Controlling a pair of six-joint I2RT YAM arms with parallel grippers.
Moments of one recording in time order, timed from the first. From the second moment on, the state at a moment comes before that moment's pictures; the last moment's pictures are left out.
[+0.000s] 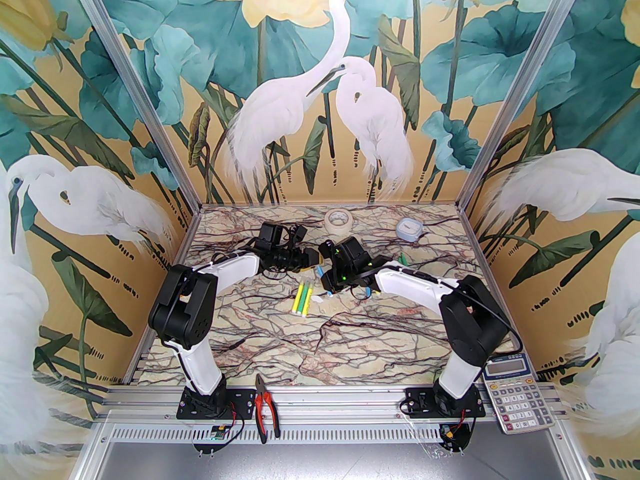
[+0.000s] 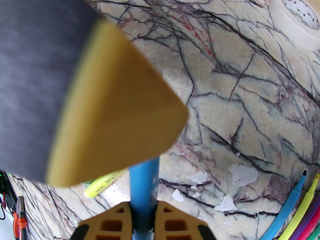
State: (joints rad) left arm -0.35 1.83 1.15 -0.12 0.83 -0.54; right arm 0.67 1.74 1.16 -0.32 -0.27 0.19
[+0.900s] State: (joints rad) left arm -0.35 1.83 1.15 -0.10 0.89 -0.57; right arm 0.67 1.74 1.14 -0.27 -0.26 0.19
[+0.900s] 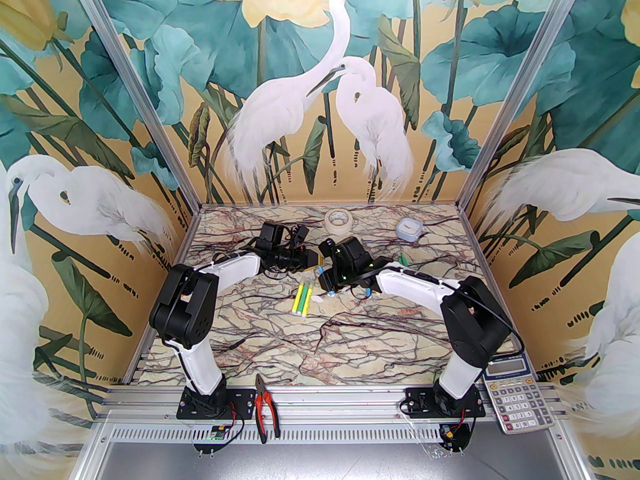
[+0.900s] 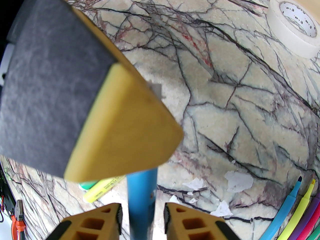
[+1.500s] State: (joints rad) left arm -0.35 1.83 1.15 0.00 0.93 -0.65; right arm 0.68 1.76 1.14 -0.26 -0.27 0.21
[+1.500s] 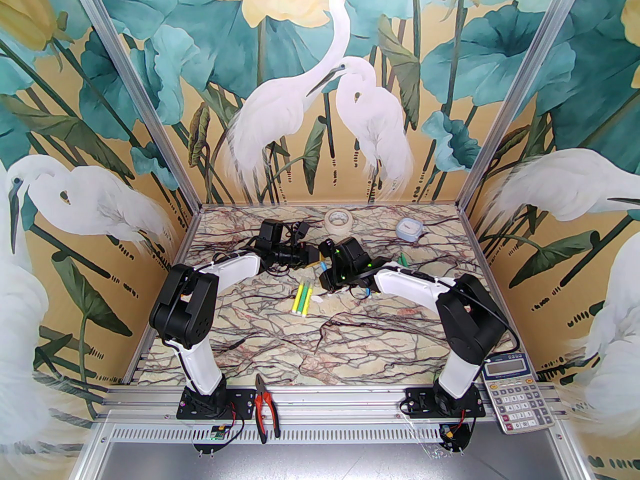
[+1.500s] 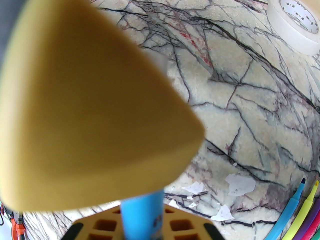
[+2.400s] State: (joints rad) left arm -0.33 1.82 1.07 0.04 0.99 -0.73; right arm 0.69 1.73 1.08 -0.24 -0.27 0.14
